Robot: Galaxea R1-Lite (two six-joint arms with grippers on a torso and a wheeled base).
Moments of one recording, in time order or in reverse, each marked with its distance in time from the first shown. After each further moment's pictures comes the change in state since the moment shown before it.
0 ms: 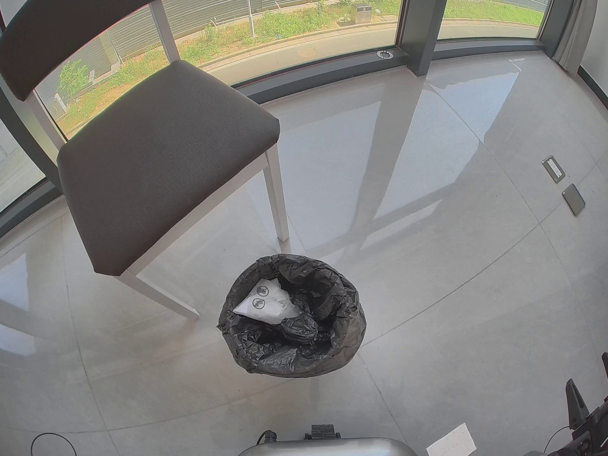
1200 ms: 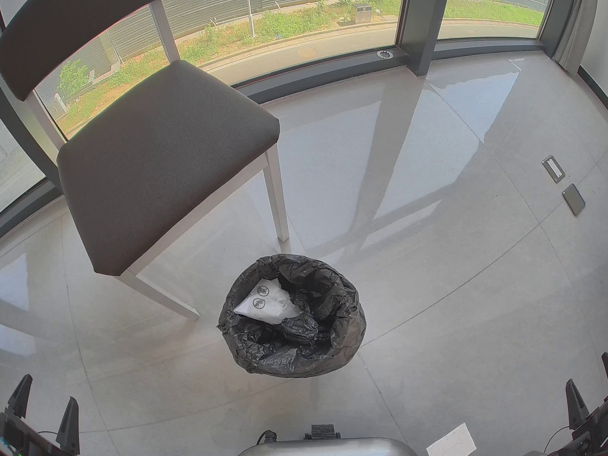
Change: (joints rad) left arm -0.001 0.000 0.988 -0.986 -0.296 0.007; right arm 0.000 0.000 0.000 0.000 0.002 -0.001
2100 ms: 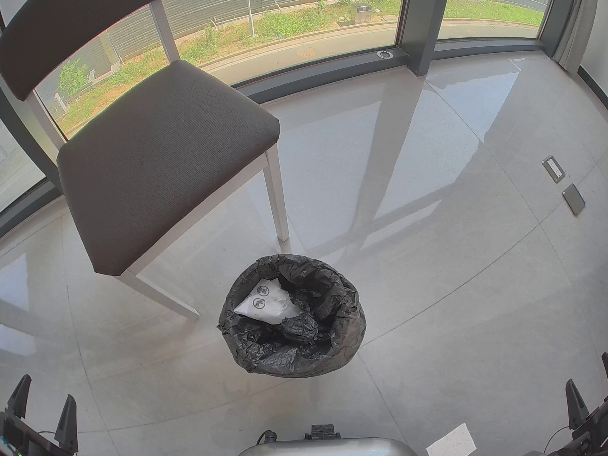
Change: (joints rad) left arm 0.000 0.001 0.007 -0.003 0.029 -0.015; right arm 0.000 0.000 0.000 0.000 0.000 0.000
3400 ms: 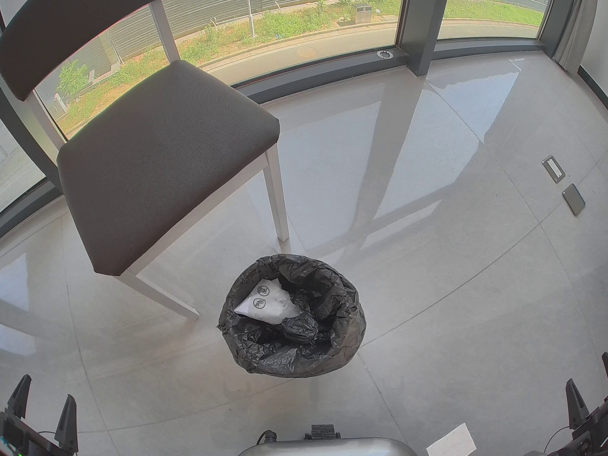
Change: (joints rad) left arm 0.000 0.000 0.000 0.000 0.000 0.000; right arm 0.000 0.001 0.000 0.000 -0.001 -0.003
